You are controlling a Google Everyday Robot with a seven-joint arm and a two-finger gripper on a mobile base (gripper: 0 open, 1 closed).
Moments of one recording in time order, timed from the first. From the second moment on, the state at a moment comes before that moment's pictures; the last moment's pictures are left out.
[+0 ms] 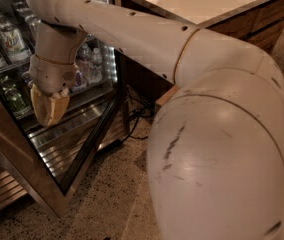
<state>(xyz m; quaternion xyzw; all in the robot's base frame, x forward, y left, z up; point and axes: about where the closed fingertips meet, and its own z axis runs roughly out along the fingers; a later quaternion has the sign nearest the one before) 0.483 0.224 0.839 -0.94 0.24 0.23 0.11</state>
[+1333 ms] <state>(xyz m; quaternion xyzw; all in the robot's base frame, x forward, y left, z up) 0.493 0.228 0.838 -0.94 0.24 0.18 0.16</state>
